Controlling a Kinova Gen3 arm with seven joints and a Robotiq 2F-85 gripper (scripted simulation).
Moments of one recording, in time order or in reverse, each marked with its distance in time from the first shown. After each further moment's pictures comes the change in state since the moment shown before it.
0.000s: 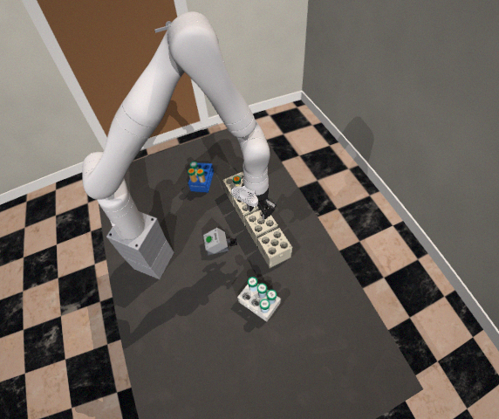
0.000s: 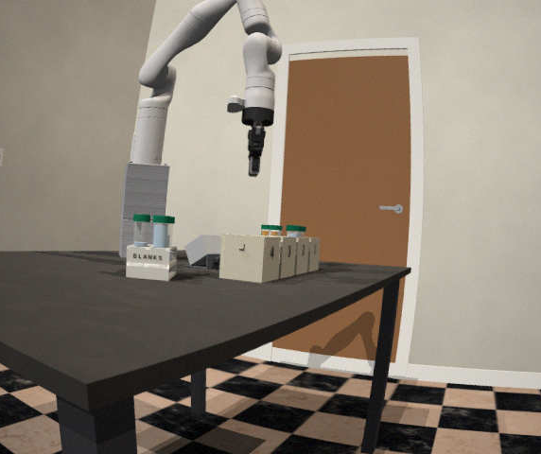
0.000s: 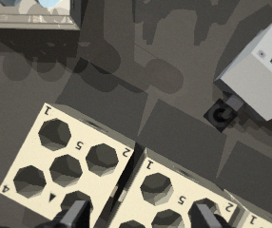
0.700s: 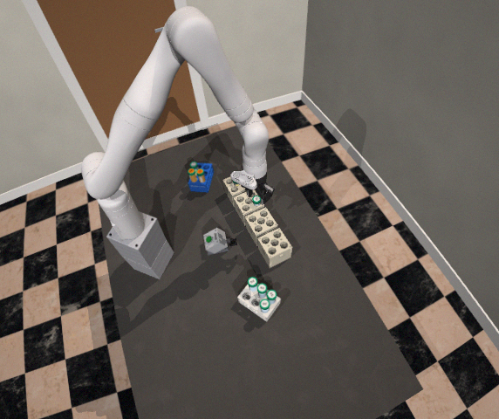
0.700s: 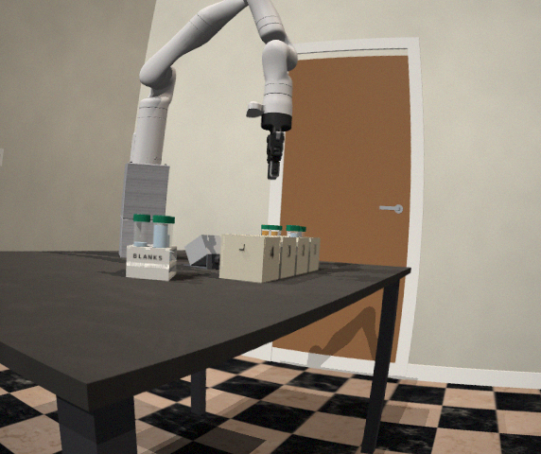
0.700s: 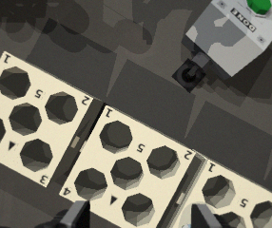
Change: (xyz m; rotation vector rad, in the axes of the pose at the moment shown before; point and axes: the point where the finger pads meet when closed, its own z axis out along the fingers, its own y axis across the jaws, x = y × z) arm -0.048 0.040 0.000 0.000 0.000 0.000
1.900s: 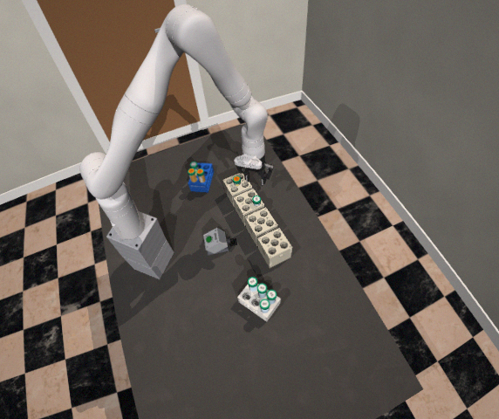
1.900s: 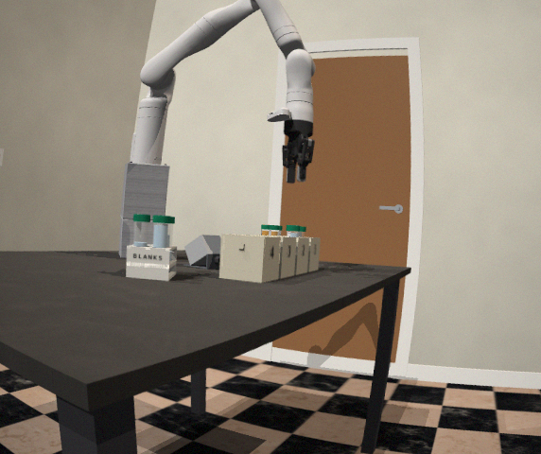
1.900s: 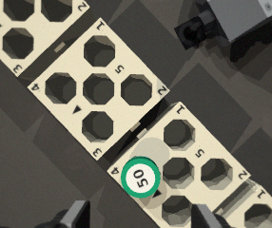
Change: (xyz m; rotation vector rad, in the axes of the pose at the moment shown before) arm -0.062 0.051 0.000 0.000 0.000 -0.322
